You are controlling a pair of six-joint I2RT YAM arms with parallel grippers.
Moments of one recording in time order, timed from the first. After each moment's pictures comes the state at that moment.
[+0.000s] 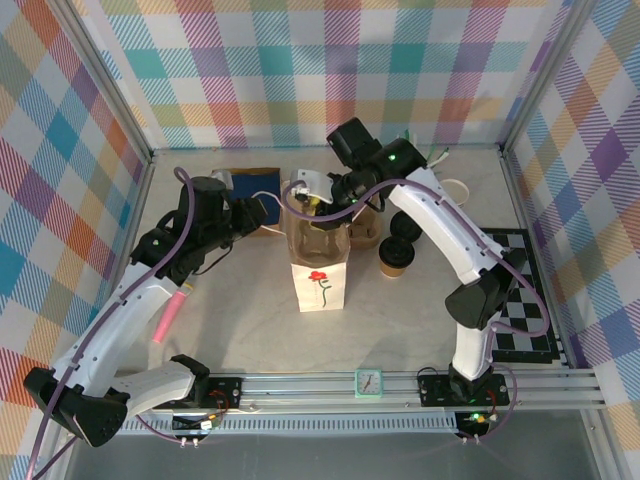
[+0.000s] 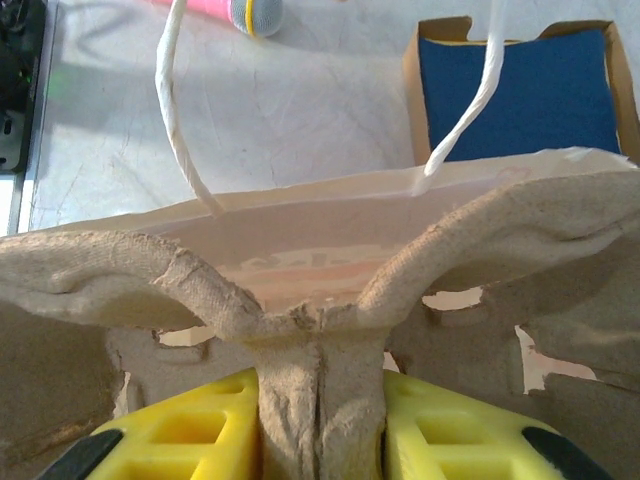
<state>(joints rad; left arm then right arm) -0.46 1.10 1.23 -0.71 -0.01 -0.79 0.72 1.87 2.15 -1.30 -0.41 -0.78</state>
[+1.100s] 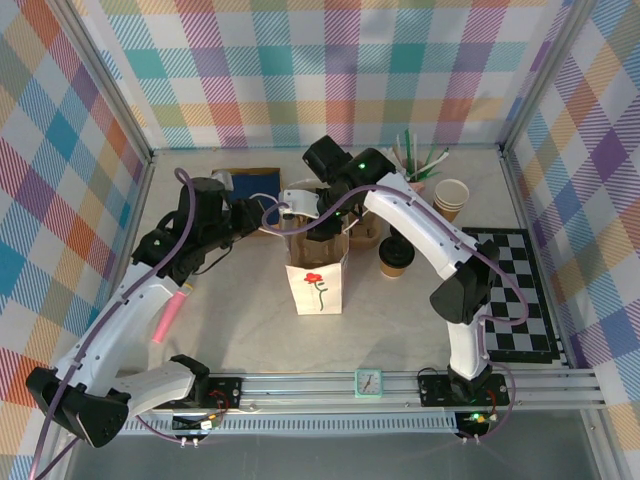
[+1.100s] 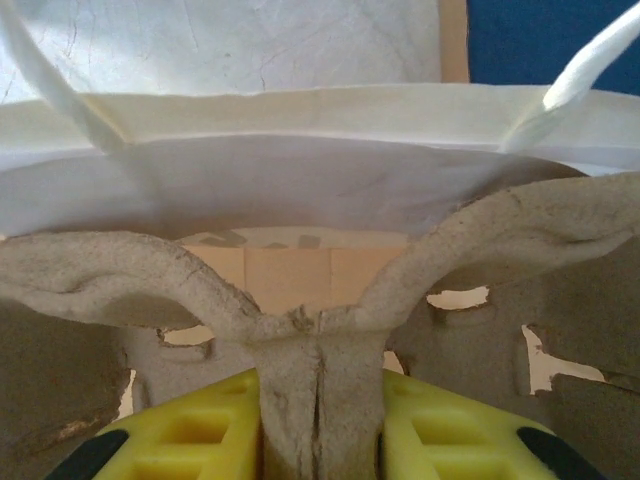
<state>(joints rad) -0.44 1.09 1.20 -0.68 0.03 -0.78 0.78 1.96 2.15 -1.34 -0.24 -0.80</state>
